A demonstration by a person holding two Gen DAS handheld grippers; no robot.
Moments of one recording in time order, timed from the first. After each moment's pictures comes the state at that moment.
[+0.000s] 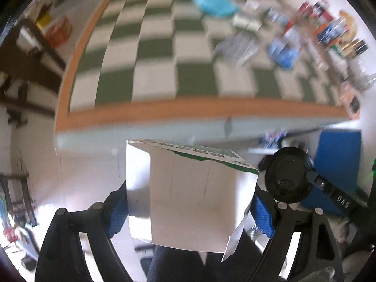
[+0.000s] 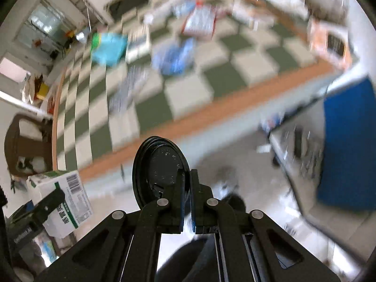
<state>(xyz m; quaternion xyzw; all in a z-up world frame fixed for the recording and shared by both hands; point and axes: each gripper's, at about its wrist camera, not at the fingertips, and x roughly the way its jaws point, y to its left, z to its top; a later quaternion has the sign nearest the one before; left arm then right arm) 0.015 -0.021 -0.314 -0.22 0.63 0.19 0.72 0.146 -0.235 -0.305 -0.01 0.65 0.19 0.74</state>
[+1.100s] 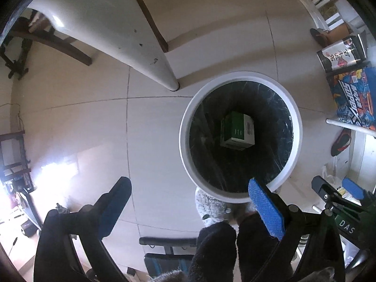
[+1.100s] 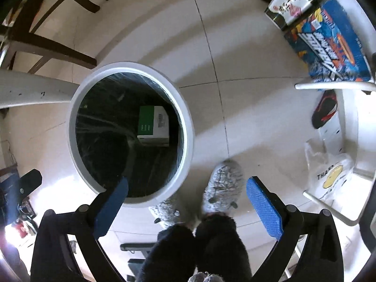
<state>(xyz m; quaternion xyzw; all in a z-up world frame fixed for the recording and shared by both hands) -0.065 0.021 -0.691 -0.24 0.71 0.26 0.61 0.052 -0.143 -0.776 -0.18 0.72 0.18 0.64</state>
